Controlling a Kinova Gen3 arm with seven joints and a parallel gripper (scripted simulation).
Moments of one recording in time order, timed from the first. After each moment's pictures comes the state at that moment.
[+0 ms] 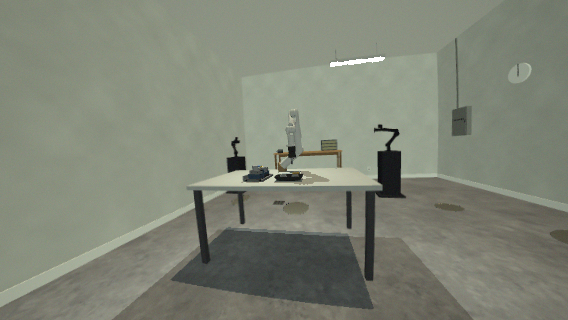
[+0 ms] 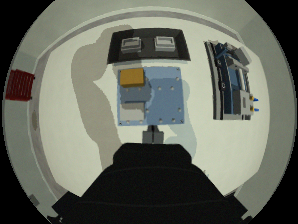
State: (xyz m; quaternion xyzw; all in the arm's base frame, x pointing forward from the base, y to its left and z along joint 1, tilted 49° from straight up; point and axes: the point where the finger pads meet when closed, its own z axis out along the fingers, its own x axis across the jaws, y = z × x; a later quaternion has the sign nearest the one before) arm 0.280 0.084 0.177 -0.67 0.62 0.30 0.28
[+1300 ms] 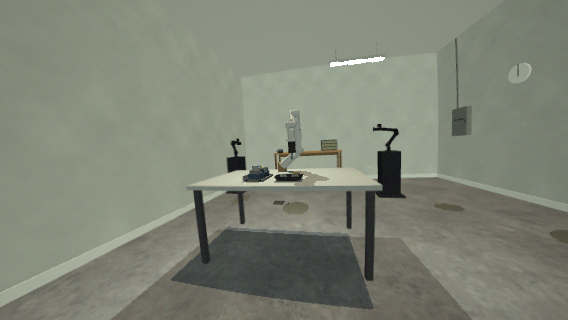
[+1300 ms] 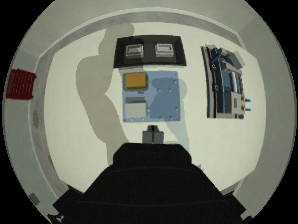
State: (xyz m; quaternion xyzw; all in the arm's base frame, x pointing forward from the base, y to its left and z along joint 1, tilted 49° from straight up) arm 0.280 0.049 0.210 -0.67 0.62 0.30 0.28
